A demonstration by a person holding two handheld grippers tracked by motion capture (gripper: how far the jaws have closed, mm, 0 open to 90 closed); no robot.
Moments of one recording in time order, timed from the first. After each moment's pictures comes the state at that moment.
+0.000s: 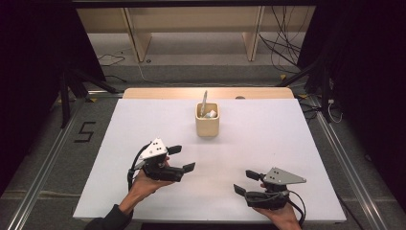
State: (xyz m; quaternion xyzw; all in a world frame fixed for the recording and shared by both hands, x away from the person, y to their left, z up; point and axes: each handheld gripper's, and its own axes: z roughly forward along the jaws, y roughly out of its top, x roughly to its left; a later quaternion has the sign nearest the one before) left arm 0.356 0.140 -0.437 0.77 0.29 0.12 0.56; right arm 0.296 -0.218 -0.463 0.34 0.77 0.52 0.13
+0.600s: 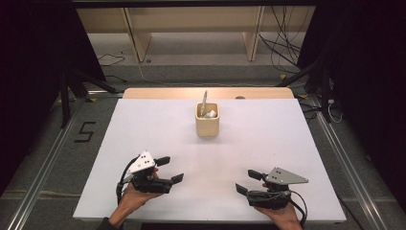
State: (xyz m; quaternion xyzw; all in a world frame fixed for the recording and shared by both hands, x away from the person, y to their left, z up) left arm 0.335 0.170 -0.465 0.77 0.32 0.12 0.54; right arm 0.297 -0.223 -0.465 0.35 0.77 0.52 0.13
